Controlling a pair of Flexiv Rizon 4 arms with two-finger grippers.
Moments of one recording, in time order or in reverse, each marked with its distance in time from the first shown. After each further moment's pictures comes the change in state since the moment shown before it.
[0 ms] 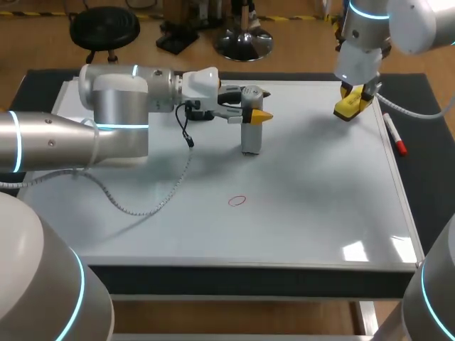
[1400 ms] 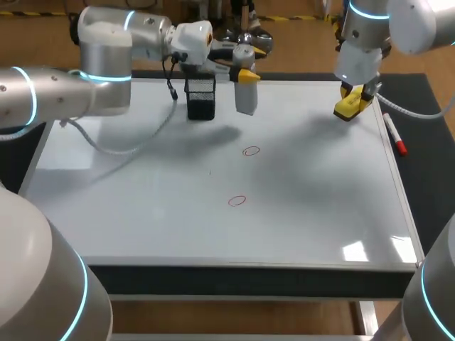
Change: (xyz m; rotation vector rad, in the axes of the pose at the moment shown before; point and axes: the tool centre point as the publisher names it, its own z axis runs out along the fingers) left arm -0.060 -0.064 -0.020 0.057 0.239 0.102; right arm 0.000 0.000 0.000 0.000 0.000 0.000
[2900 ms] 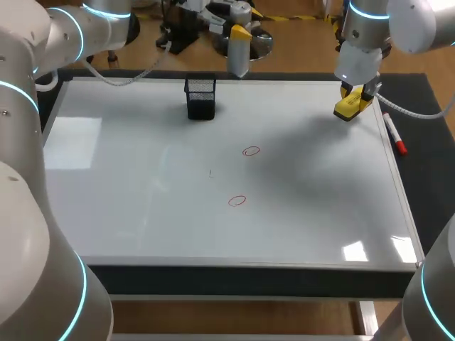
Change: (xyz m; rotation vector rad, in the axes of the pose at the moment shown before) left arm -0.094 -0.022 -0.030 -0.095 0.163 -0.045; right arm 0.000 0.000 0.000 0.000 0.000 0.000
